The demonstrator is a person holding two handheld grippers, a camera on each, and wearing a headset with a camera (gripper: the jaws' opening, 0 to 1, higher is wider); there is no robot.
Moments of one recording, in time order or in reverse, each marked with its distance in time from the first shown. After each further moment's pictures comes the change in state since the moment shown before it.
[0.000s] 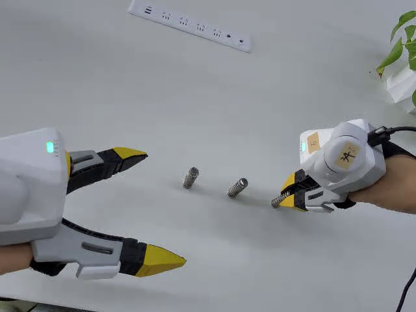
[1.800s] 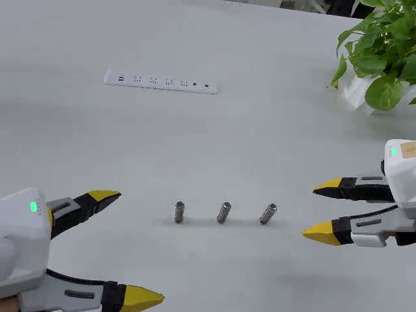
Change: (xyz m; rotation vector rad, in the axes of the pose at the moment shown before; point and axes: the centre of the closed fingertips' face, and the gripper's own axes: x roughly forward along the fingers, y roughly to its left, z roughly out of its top) left arm -0.019 -0.005 0.001 0.135 0.093 0.032; right arm -0.097 0.050 -0.021 0.446 -0.536 -0.206
